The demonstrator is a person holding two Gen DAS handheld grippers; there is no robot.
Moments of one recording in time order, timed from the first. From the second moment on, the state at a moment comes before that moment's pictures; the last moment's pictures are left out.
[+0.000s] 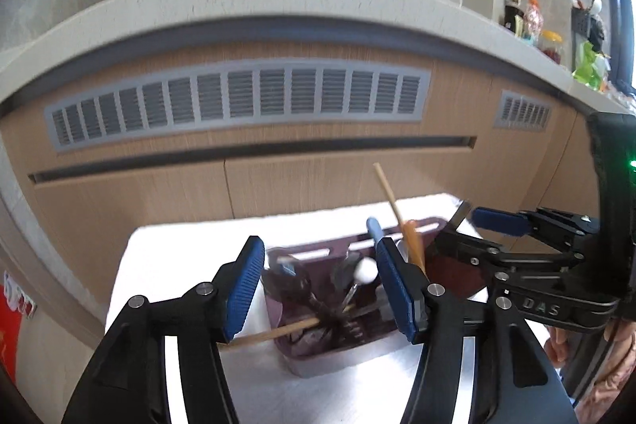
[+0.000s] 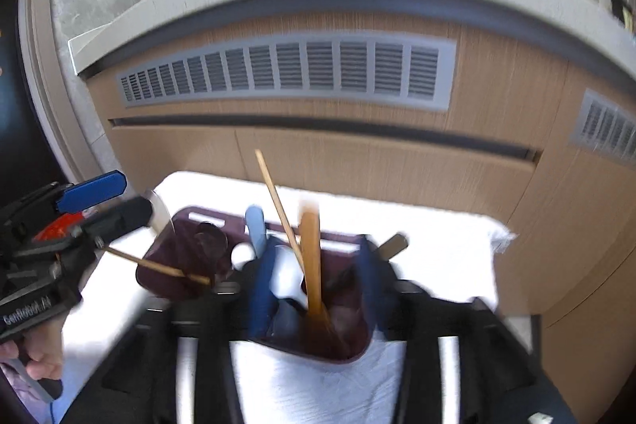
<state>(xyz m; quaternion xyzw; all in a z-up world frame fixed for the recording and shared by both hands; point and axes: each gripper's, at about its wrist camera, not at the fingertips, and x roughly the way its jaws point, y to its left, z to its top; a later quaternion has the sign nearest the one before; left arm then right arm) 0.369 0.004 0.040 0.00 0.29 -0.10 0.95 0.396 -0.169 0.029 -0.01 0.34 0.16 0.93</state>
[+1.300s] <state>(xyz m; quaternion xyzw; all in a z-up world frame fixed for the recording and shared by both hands) 0.102 0.003 0.013 -0.02 0.29 -0.01 0.96 0.119 -0.203 0.020 -0.04 0.27 0.05 0.96</state>
